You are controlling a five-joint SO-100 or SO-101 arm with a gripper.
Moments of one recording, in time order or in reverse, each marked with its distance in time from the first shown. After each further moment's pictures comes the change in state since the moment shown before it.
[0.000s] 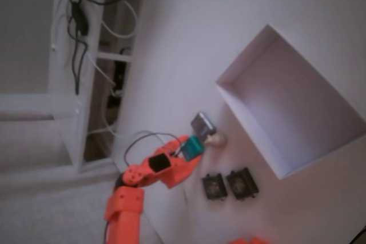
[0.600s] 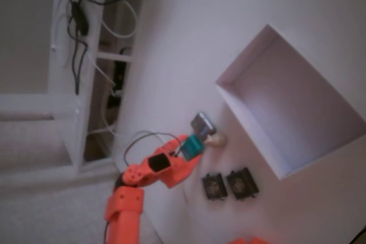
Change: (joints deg) arm -0.4 0.0 0.0 0.7 0.0
